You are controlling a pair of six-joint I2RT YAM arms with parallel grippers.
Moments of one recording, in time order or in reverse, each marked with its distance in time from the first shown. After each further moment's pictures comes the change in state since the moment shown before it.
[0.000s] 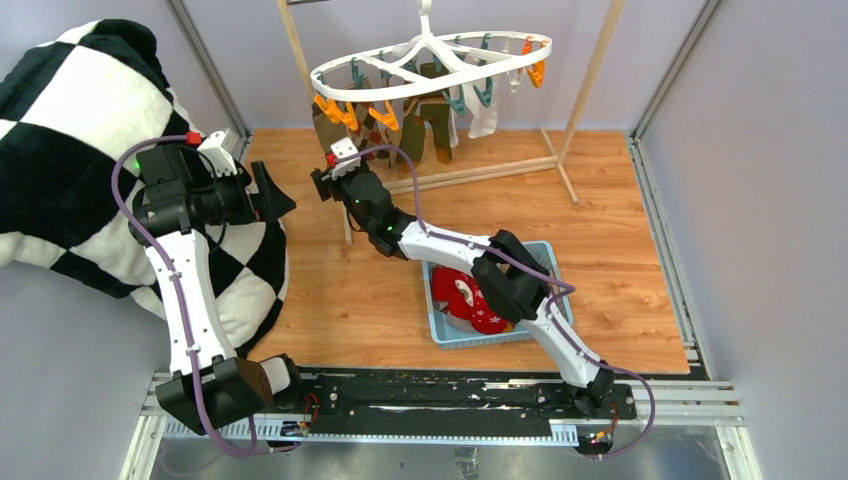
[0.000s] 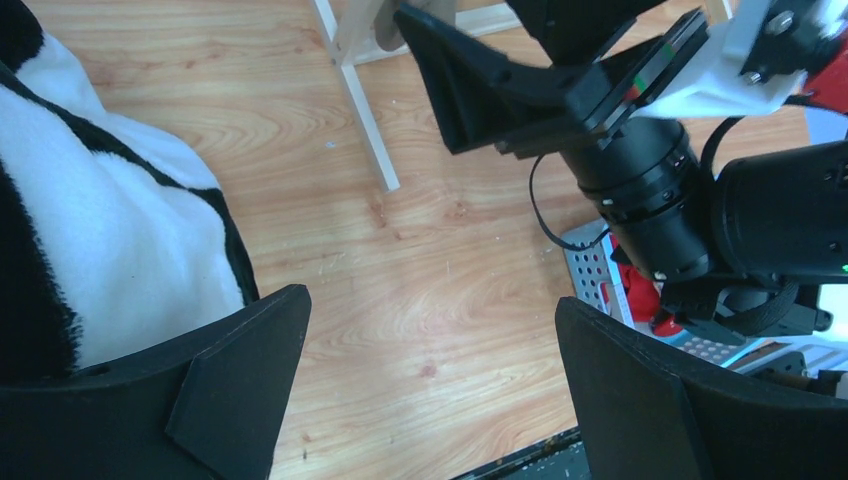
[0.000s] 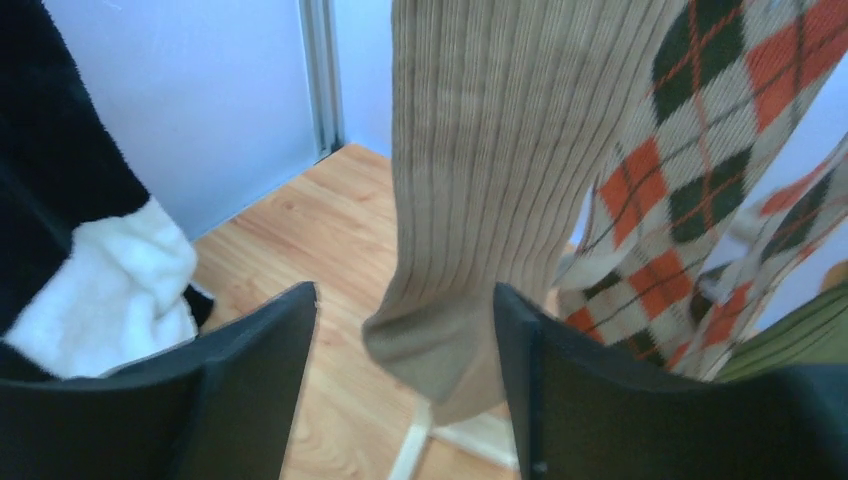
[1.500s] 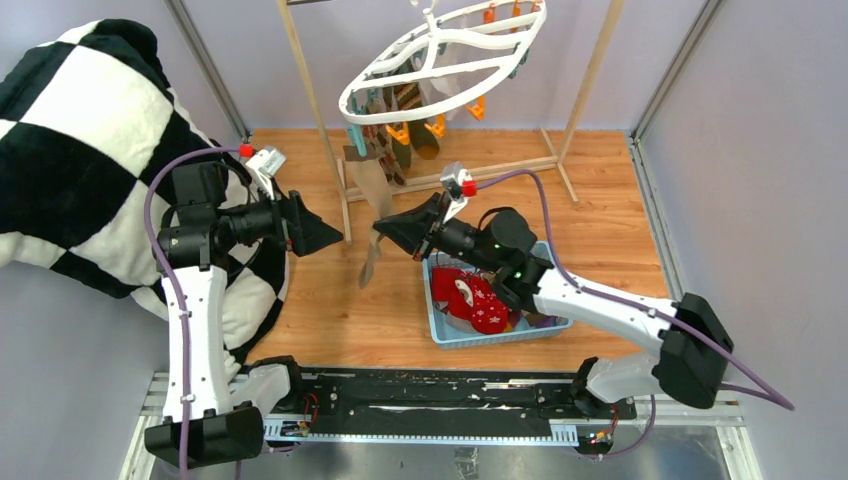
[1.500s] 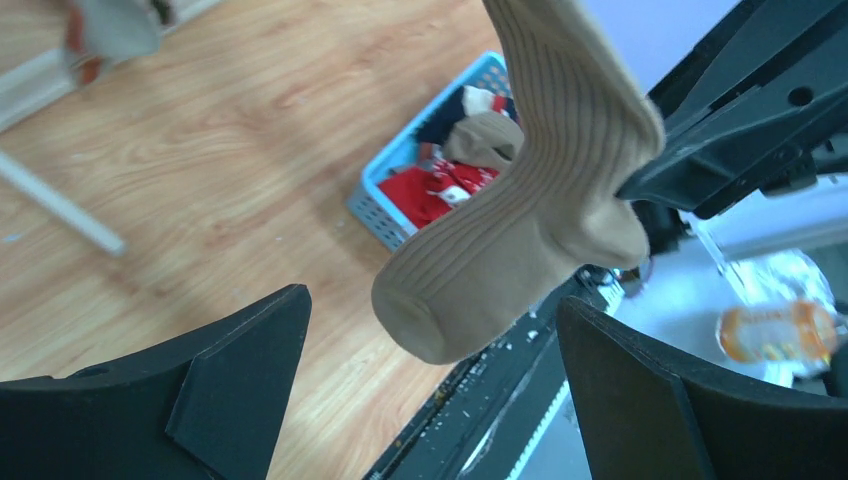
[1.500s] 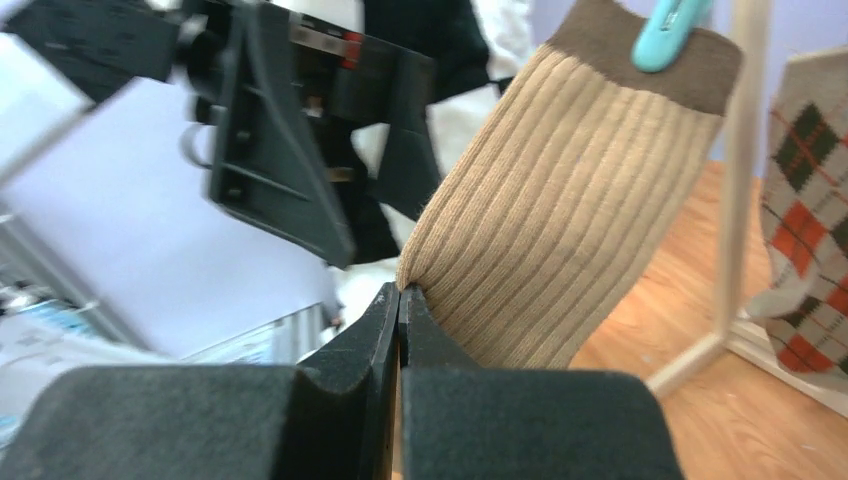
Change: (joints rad) left arm -0.181 -0.170 -0.109 -0.002 0.341 0.000; right arm -0.005 -0.998 -0.977 0.109 -0.598 0.447
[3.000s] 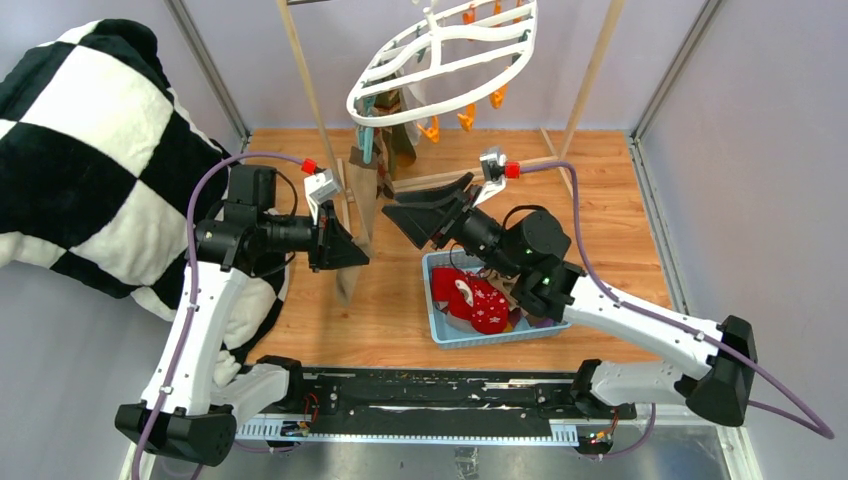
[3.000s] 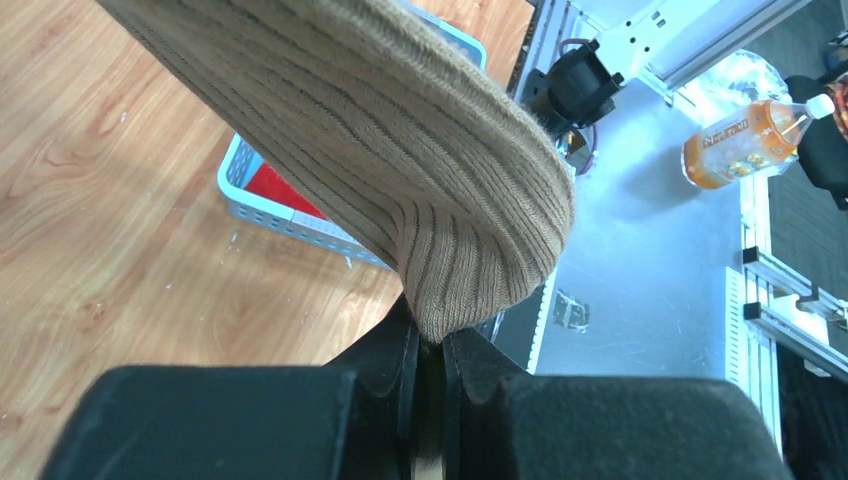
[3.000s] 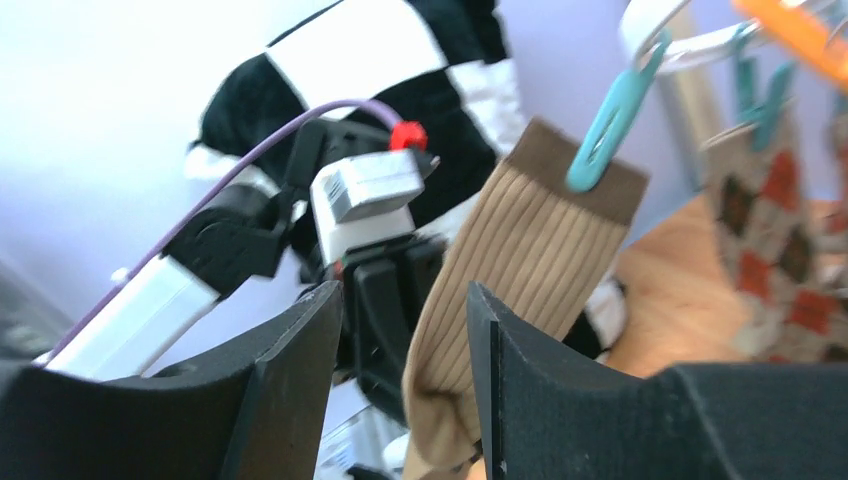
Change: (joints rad) left arm -0.390 0.019 -0.052 -0.006 0.062 0.187; right arm 0.042 -0.187 0.032 -0.108 0.151 0.278
